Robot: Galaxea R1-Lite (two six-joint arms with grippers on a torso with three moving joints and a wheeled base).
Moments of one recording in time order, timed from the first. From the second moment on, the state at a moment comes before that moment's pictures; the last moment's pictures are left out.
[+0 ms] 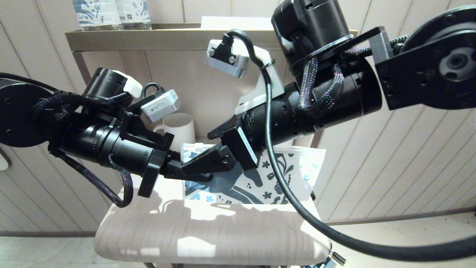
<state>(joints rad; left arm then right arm) -0.43 1.69 -1.33 0.43 -0.96 0.57 0.83 1.86 -1.92 0.53 0.46 -0.18</state>
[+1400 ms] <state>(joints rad) -0.43 1.69 -1.34 0.43 -0.97 0.57 0.83 1.88 -1.93 0.52 0.48 -0.18</state>
